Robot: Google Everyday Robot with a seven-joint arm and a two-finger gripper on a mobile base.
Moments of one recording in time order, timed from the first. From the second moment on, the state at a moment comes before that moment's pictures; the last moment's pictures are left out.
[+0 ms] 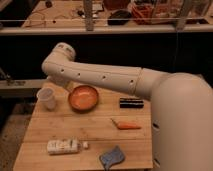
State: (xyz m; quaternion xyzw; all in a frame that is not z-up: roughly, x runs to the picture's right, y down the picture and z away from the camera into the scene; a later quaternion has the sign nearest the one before) arm -0.221 -0.025 0.733 -0.05 -0.21 -0.51 0.83
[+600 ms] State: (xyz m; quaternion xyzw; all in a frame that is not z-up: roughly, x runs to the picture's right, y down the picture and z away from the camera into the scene) arm -0.228 -0.013 0.747 -0.05 -0.23 -0.52 0.82
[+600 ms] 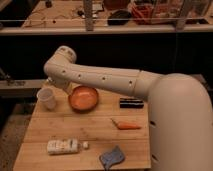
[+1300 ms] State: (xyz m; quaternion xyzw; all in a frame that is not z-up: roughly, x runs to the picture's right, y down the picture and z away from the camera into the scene) arm -0.245 0.010 0.765 -0.05 -0.26 -0.54 0.80
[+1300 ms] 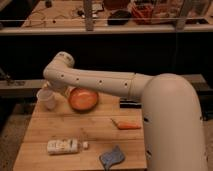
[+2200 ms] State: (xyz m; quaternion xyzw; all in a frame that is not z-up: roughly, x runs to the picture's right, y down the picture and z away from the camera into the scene) arm -0.260 0.029 0.803 -0.05 -0.28 -0.56 0.78
